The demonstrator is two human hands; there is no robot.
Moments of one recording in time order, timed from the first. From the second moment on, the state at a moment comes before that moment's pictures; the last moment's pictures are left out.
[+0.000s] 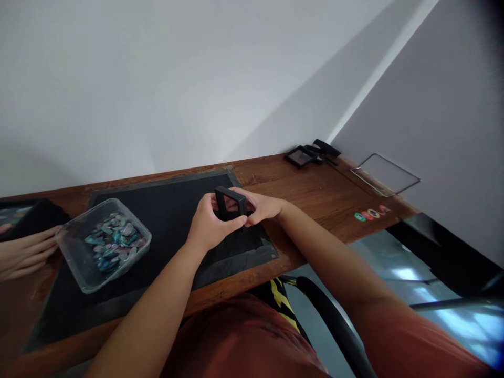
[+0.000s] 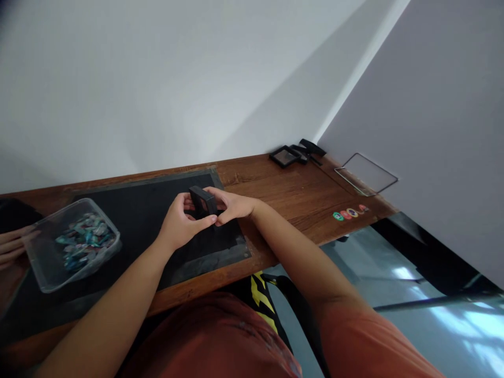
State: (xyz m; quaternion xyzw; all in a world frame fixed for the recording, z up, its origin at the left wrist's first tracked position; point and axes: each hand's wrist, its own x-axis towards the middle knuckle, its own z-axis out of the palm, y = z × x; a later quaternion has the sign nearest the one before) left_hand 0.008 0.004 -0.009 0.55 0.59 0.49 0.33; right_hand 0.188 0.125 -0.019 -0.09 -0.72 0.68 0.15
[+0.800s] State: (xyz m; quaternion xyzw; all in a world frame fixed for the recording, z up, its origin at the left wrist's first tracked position) left_hand -0.004 -0.002 -0.002 0.55 0.37 0.51 0.55; right_hand 0.219 0.147 -0.001 -0.15 -0.54 0.81 0.15
